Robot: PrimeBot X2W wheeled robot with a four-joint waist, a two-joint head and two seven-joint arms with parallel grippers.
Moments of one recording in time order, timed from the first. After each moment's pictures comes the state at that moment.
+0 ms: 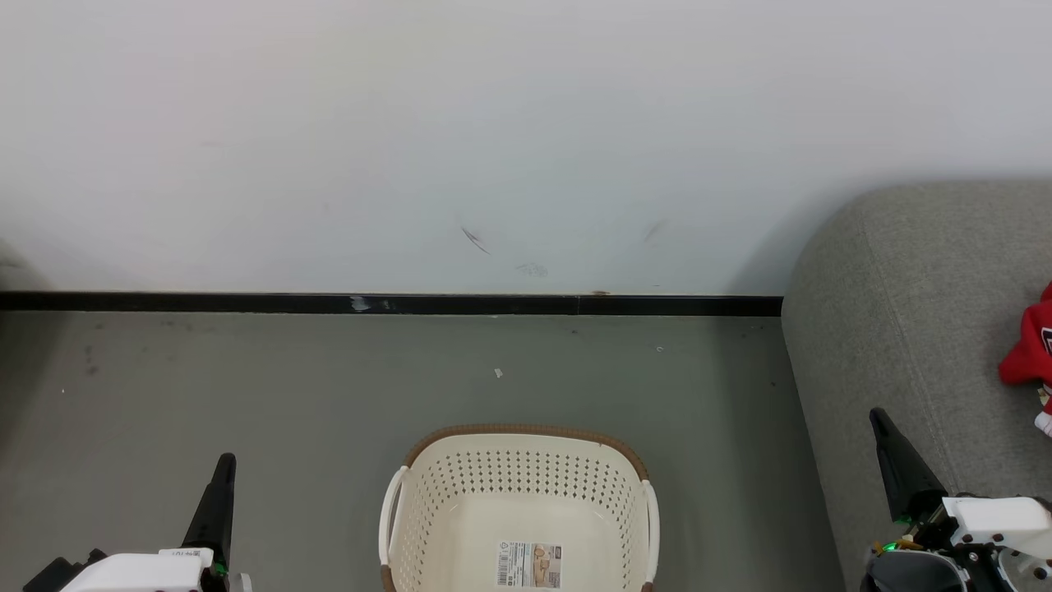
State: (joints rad) left arm -0.06 0.04 0.07 0.28 -1.61 -0.12 0.10; right arm -0.06 -0.09 -0.05 0.26 1.67 0.12 0.04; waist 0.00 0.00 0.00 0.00
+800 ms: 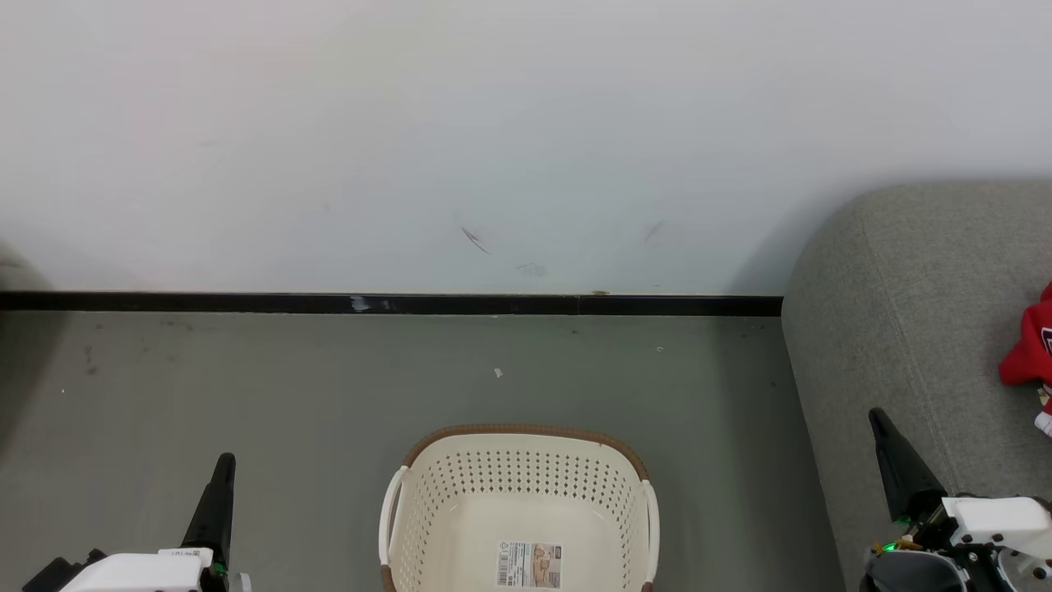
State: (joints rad) left arm -0.06 0.04 0.07 0.28 -1.61 -0.12 0.10; right arm -0.06 -0.09 -0.05 0.26 1.67 0.12 0.05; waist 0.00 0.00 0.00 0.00
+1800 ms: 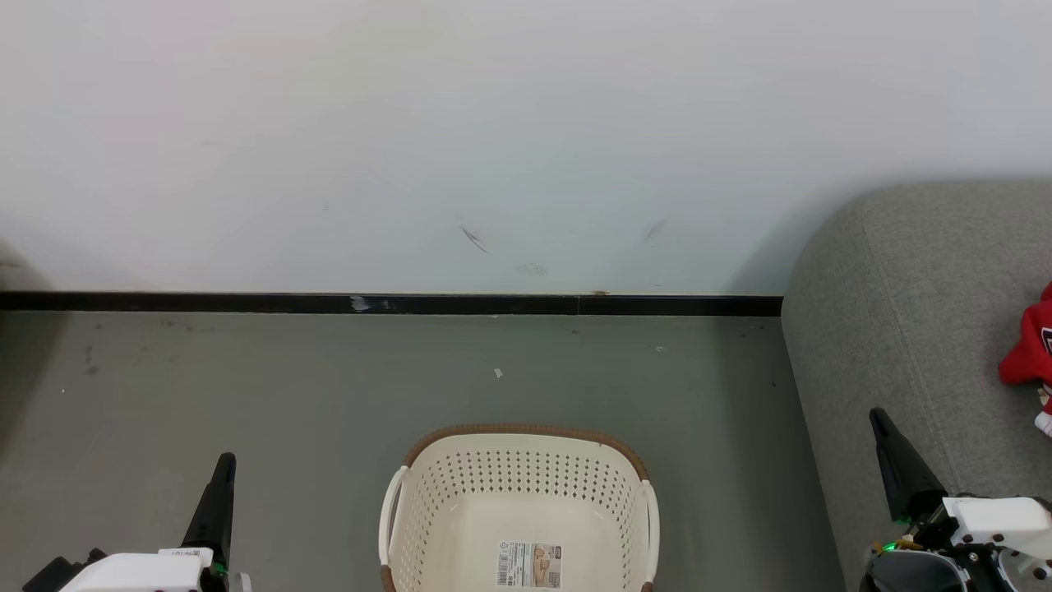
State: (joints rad) left arm -0.06 0.04 0.07 0.28 -1.61 -0.12 0.10; right arm -0.06 -0.09 -0.06 0.26 1.67 0.12 0.05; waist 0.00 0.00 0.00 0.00
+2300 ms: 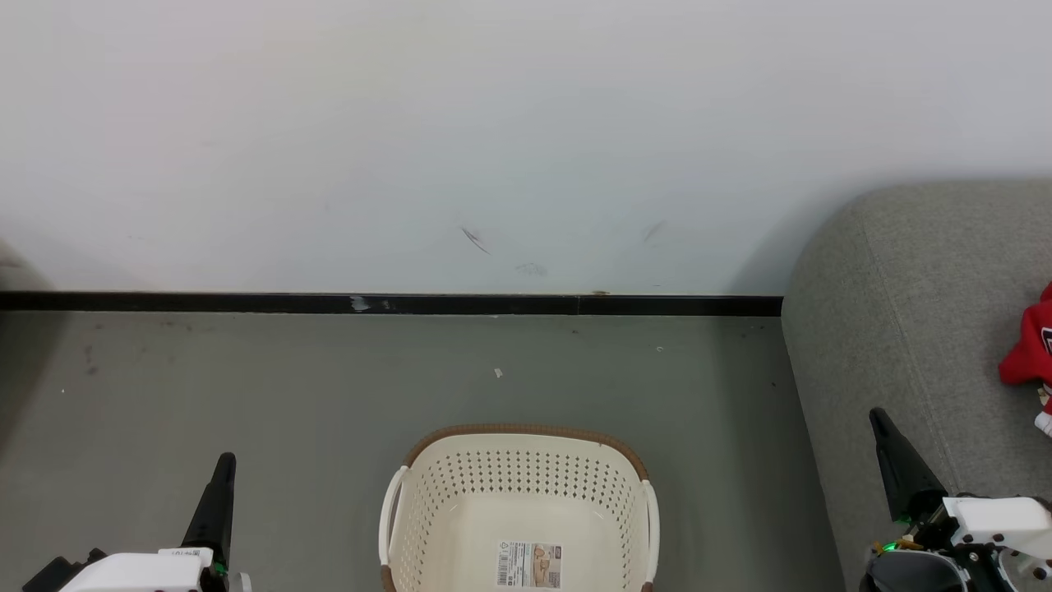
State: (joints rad) left arm -0.06 0.04 0.07 0.28 -1.61 -0.12 0.10; right arm -0.06 -0.09 -0.06 0.26 1.67 0.12 0.05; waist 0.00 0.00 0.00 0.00
